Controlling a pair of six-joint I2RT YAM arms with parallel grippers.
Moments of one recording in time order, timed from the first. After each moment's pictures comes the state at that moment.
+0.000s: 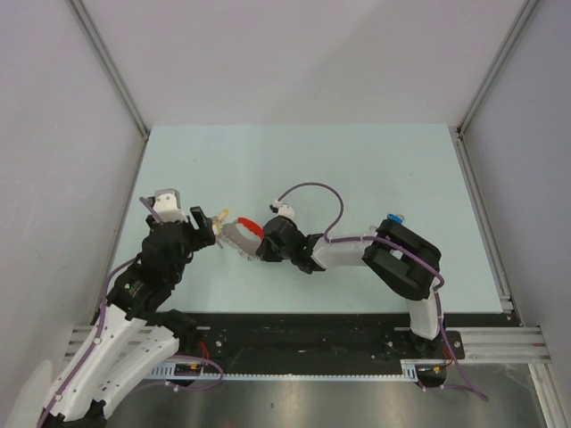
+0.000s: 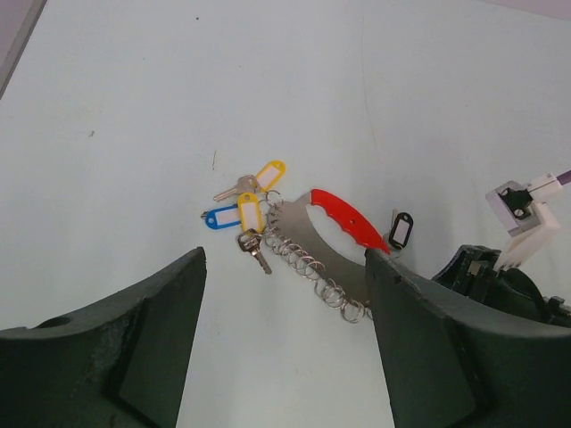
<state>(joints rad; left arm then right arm) -0.51 0.56 0.73 -0.55 -0.51 -0.37 1.03 1.98 1.11 0.20 0.15 0.93</state>
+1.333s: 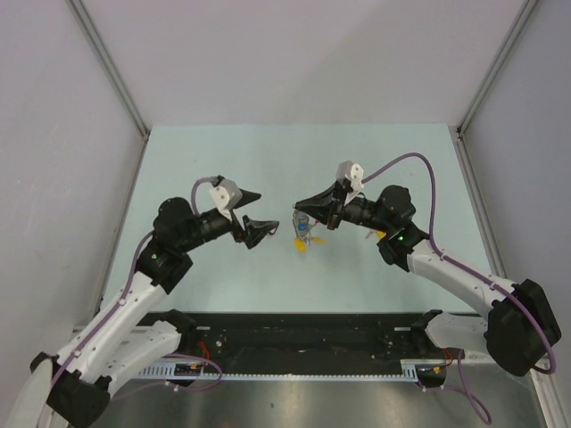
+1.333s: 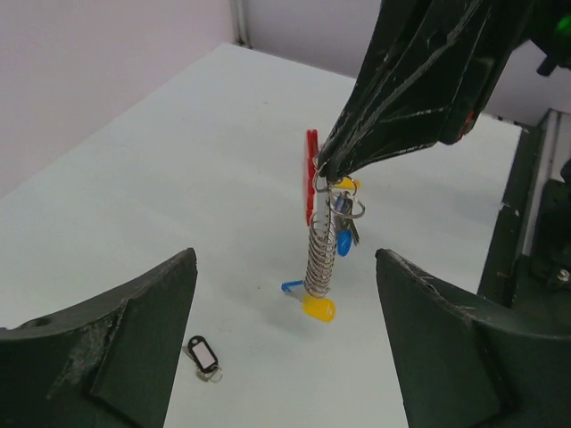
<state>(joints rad) -0.51 0.78 0.74 0.03 0.51 0.02 0.63 1.19 0.75 0.63 -0.63 0.13</state>
